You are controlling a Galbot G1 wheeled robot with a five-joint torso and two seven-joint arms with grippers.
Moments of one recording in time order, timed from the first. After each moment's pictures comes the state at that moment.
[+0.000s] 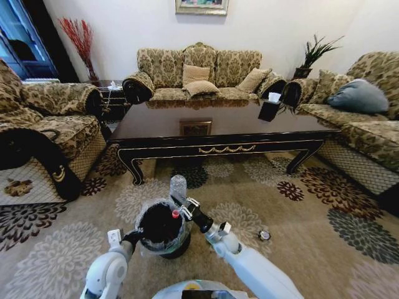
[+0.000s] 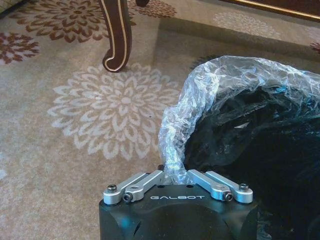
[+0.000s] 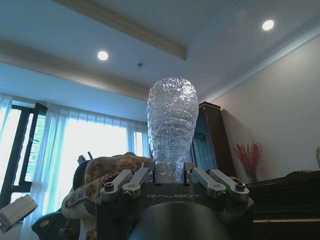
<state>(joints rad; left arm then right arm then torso) 1.62 -1.38 -0.60 -2.19 -0.57 0.74 -0.30 -1.01 1.15 -0.24 1.63 0.65 0.68 -0.44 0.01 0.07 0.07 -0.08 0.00</state>
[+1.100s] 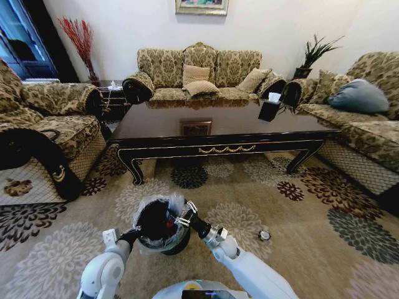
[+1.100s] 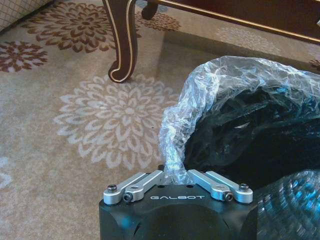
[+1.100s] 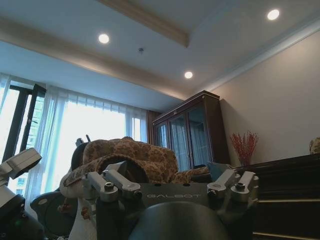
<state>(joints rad) 1.63 -1.40 -0.64 -2.24 -0.60 0.74 -0.30 -1.03 1.14 -0.24 1.58 0.58 0.71 -0.43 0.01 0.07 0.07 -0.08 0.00</state>
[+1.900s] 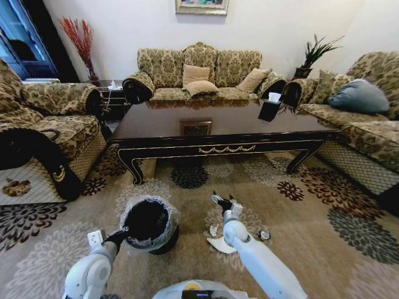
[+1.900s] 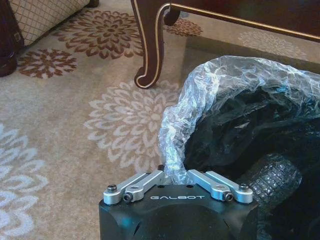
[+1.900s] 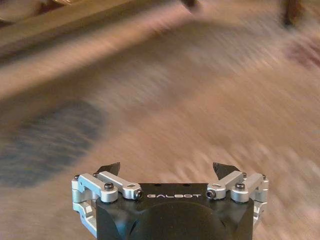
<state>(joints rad) 1.64 -1.36 -0.74 -2.22 -0.64 0.74 -0.31 -1.00 1.21 0.05 1.54 1.01 -0.16 0.84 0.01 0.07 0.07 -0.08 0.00</state>
